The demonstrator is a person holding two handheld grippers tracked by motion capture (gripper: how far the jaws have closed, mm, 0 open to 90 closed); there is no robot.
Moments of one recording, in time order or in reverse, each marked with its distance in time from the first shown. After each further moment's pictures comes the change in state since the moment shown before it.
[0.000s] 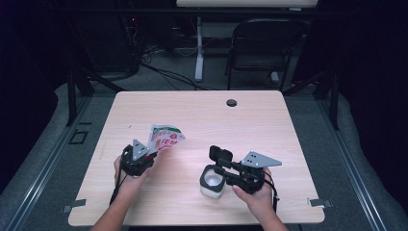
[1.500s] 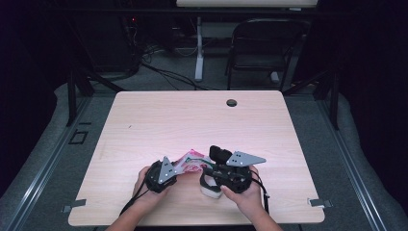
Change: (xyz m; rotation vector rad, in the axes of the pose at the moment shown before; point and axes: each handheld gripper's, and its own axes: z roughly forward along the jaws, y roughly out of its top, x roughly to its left) left arm -0.079 -0.003 0.009 -0.033 -0.210 0.311; right arm 0.016 0.003 0.027 0.070 0.055 -0.020
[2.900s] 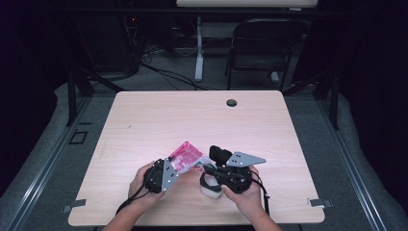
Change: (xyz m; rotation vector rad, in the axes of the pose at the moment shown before) left arm -0.009 0.017 -0.021 -0.007 0.188 0.205; right arm 0.002 0.001 -0.001 0.011 -0.005 -0.001
